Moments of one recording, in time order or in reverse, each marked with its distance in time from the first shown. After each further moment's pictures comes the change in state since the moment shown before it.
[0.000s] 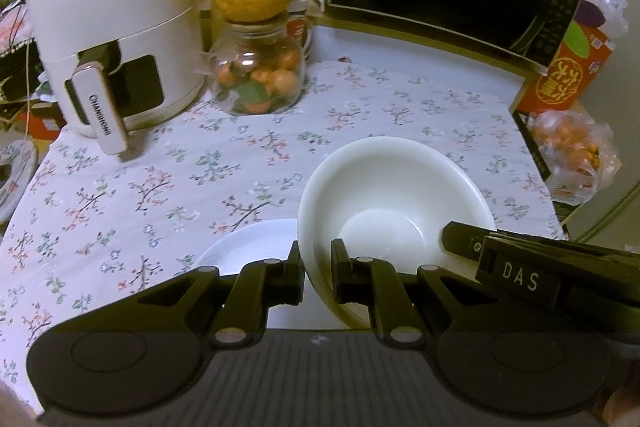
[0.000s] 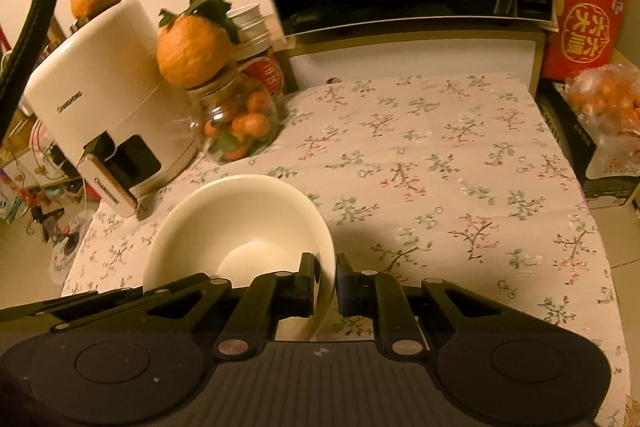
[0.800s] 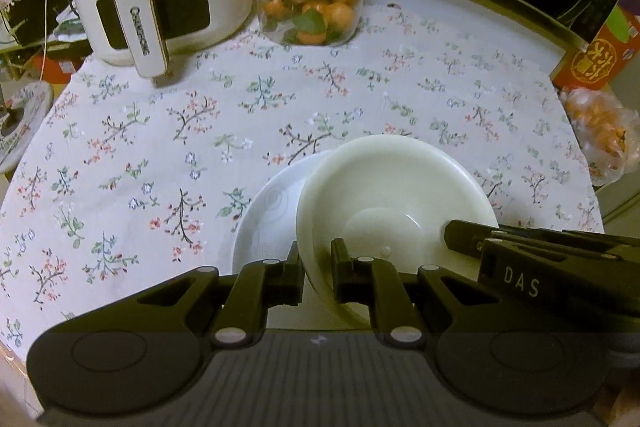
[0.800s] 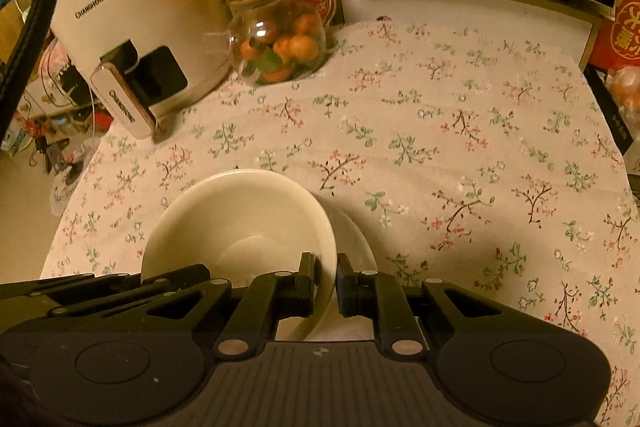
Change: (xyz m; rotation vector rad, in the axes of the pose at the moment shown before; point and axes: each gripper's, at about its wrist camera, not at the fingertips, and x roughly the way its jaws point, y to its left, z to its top) left arm 0.022 0.045 -0.018 -0.066 0.143 0.027; right arm 0.038 0.044 -0.021 -0.110 0.171 0.010
